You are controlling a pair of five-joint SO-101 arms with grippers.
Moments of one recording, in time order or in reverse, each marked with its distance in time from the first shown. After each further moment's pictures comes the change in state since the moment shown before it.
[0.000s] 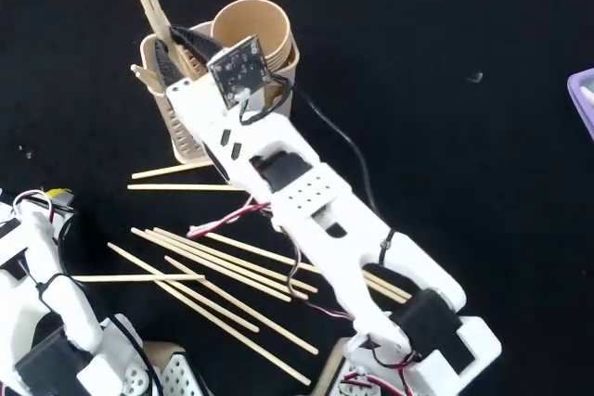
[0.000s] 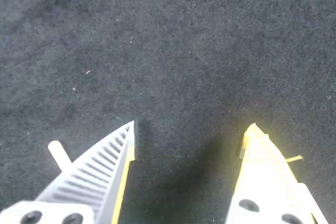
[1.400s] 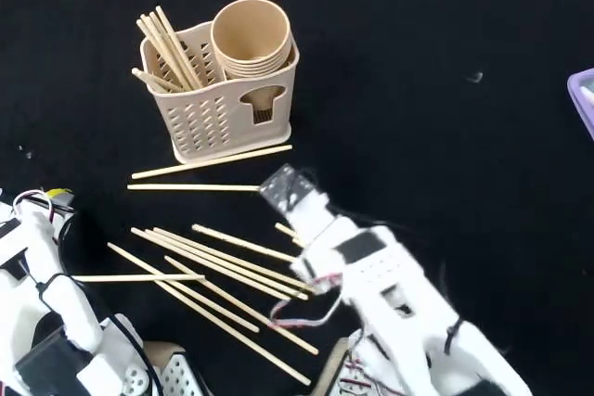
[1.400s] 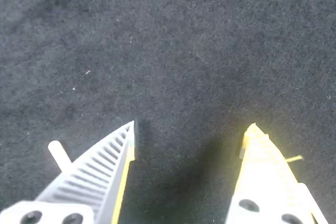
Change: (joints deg) left arm 0.0 0.0 0.0 0.0 0.0; right arm 12.3 -29.7 41.4 65.3 16.9
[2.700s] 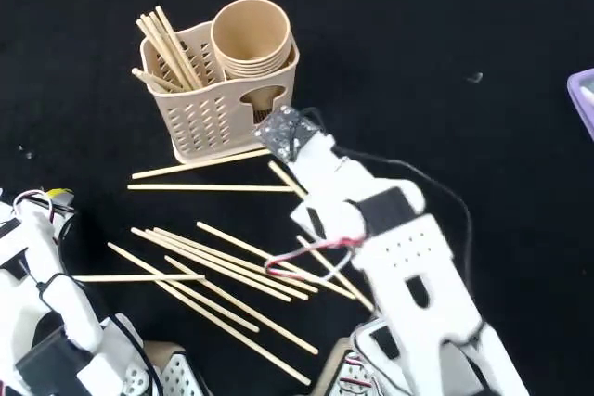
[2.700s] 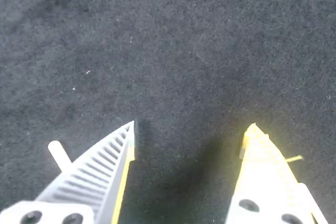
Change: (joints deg) left arm 0.0 0.0 0.0 0.0 0.0; right arm 0.8 -6.2 -29.6 21.9 5.7
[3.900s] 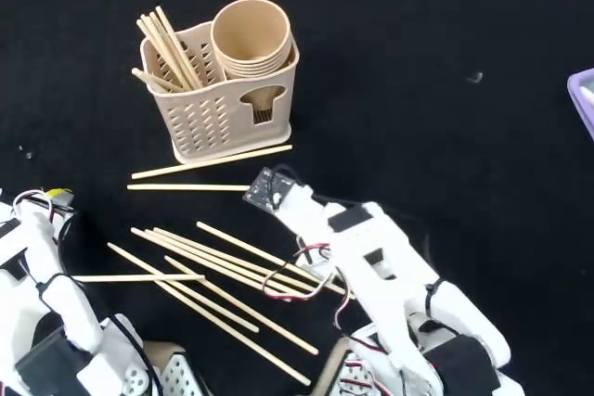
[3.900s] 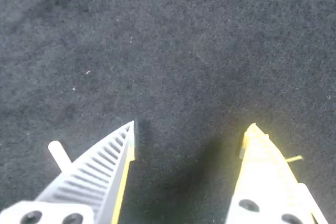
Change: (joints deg) left arm 0.0 0.0 0.0 0.0 0.0; right arm -0.6 21.4 21.6 -22.7 8.9
